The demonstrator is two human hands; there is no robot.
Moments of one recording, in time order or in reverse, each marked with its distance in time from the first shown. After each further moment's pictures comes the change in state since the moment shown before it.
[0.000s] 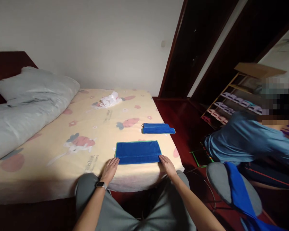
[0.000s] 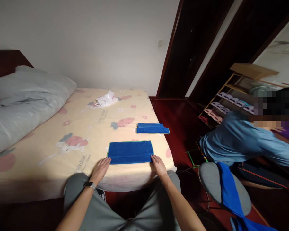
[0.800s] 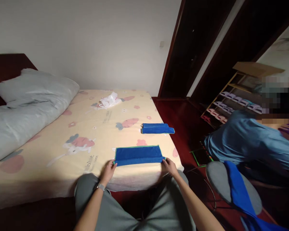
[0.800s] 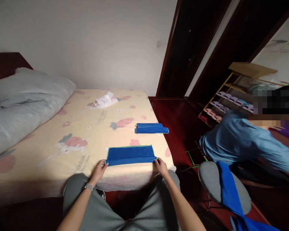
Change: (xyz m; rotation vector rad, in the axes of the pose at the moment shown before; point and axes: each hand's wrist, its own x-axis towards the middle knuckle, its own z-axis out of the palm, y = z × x) left_hand -0.003 0.003 0.002 -0.560 0.081 -0.536; right_hand -0.007 0.009 -0.005 0.474 -0.026 0.533
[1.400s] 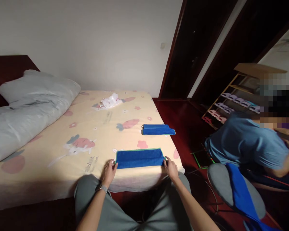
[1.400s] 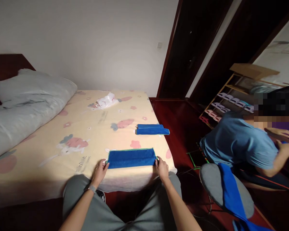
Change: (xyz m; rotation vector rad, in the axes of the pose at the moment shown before) left_hand -0.002 0.005 0.005 0.218 0.207 0.191; right_hand -0.008 -0.022 -0.001 -0.378 0.136 0.002
